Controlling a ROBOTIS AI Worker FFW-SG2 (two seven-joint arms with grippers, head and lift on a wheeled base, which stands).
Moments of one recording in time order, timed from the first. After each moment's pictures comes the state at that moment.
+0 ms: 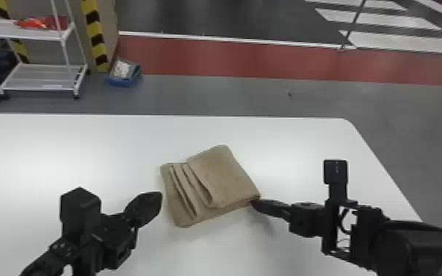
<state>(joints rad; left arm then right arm) 0.34 0.35 -0.25 -2.02 0.23 0.36 -0.21 0.13 -0.20 -0.14 -1.94 -0.33 1.05 0.51</state>
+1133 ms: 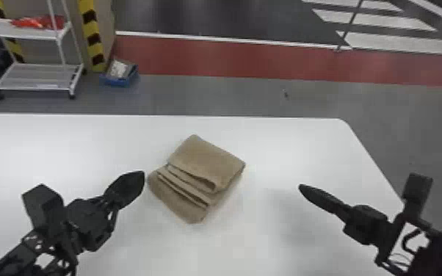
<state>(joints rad) 0.22 0.36 -0.25 -1.72 0.29 -0.03 -0.33 0.34 -0.22 -0.45 -1.98 -0.52 0.77 0.69</state>
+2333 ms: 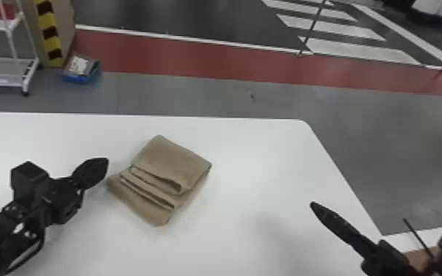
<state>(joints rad) -0.13 0.33 -0.39 -1.22 0.21 -0.20 -0.30 0.56 -0.06 -0.71 -2.11 -0.65 0.68 0.89</state>
